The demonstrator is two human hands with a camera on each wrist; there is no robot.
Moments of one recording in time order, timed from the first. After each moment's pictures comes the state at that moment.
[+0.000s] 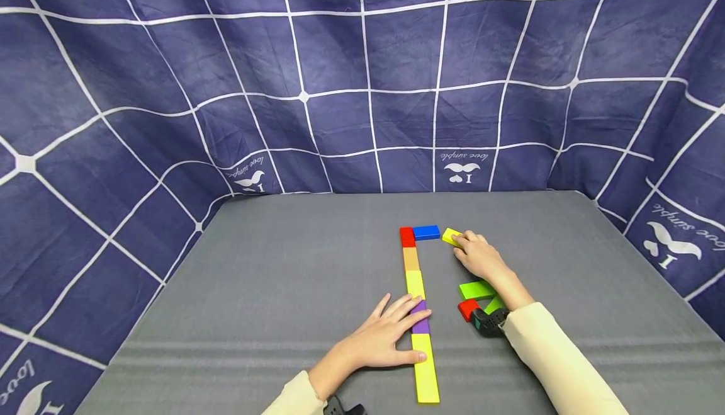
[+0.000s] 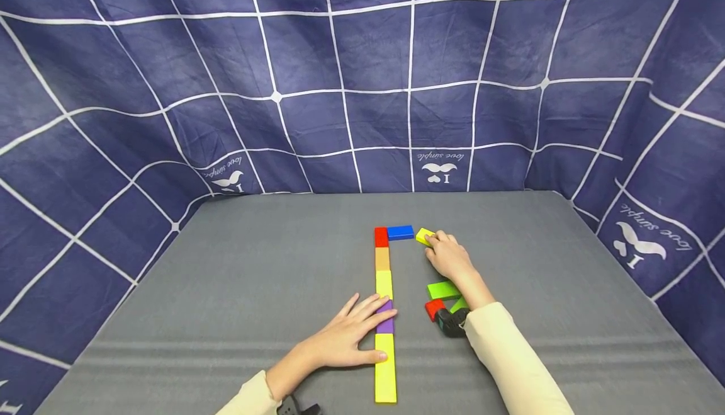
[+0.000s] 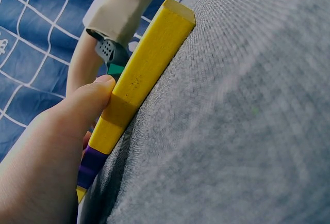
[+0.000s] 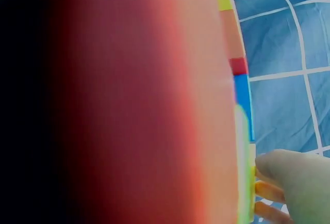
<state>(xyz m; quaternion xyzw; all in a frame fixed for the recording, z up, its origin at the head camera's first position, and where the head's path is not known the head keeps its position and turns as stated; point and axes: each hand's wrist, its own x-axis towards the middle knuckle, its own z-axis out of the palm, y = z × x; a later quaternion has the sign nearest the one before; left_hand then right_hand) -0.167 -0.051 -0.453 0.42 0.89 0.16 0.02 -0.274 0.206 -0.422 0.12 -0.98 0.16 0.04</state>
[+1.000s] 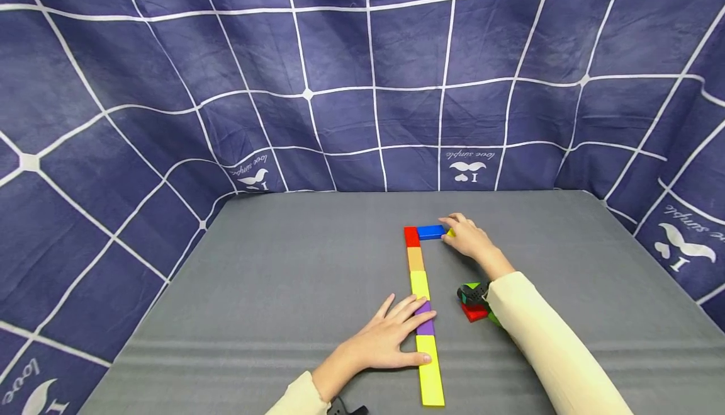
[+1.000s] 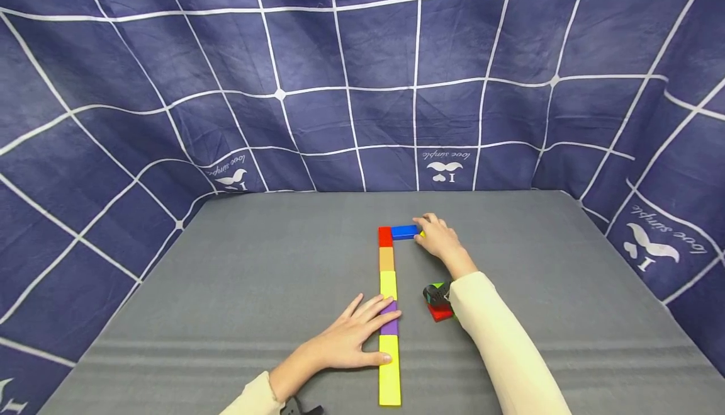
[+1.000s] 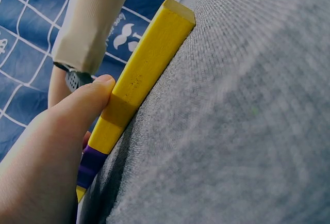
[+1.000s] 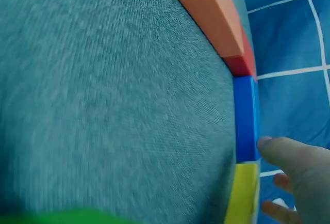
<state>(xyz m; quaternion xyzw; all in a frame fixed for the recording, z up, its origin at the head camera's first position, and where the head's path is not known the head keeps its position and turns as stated) -0.168 -0.051 -0.455 0.42 0.89 0.15 0.02 -0.317 0.183 -0.407 0.13 -0.98 0.17 0.00</state>
